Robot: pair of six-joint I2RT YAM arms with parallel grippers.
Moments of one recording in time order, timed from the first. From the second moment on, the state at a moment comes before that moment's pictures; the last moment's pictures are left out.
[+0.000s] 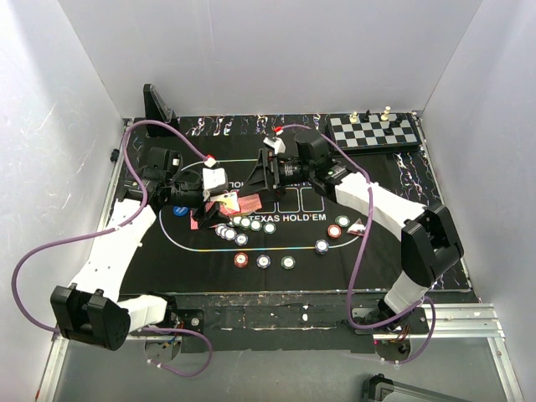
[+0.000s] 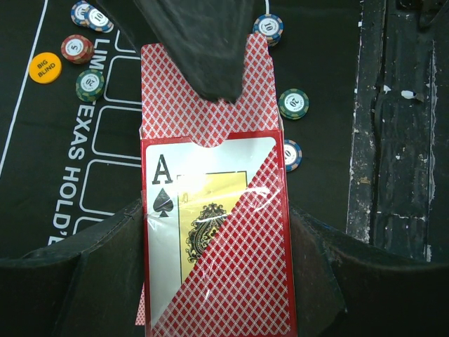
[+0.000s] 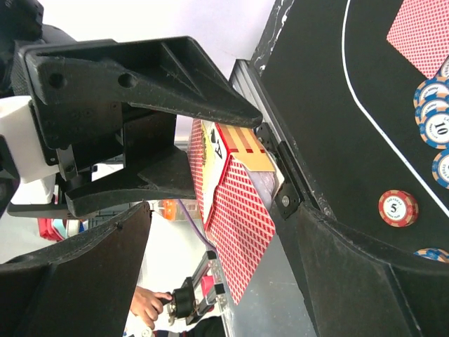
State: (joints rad) left arm -0.24 1.19 1.15 -0.89 0.93 0.91; right arm 0.67 1.65 1.28 -0.01 -0.91 0.96
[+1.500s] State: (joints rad) left arm -0.24 1.21 1.17 -0.86 0.94 0.85; right arm 0.60 1.62 1.14 0.12 -0.93 1.07
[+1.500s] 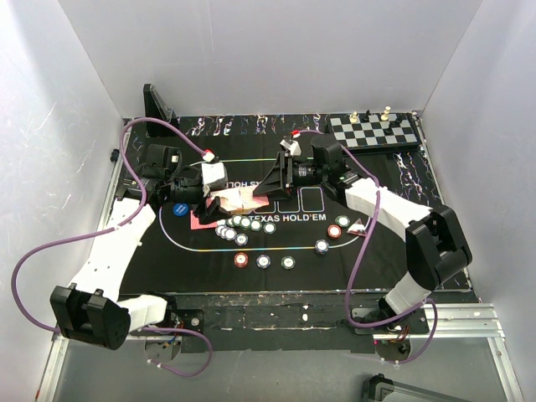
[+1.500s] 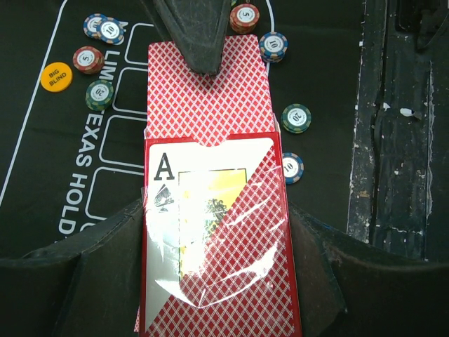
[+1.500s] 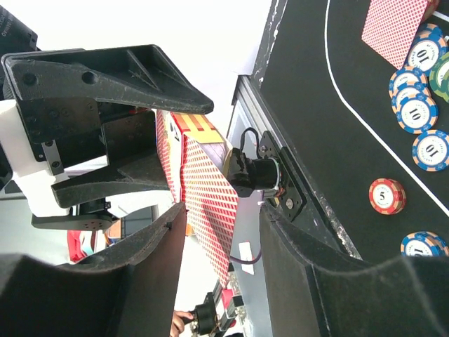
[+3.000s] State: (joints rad) left arm -0.25 1.20 1.17 -0.74 0.94 0.75; right arm 0.67 1.68 1.13 0.42 -0.94 1.32
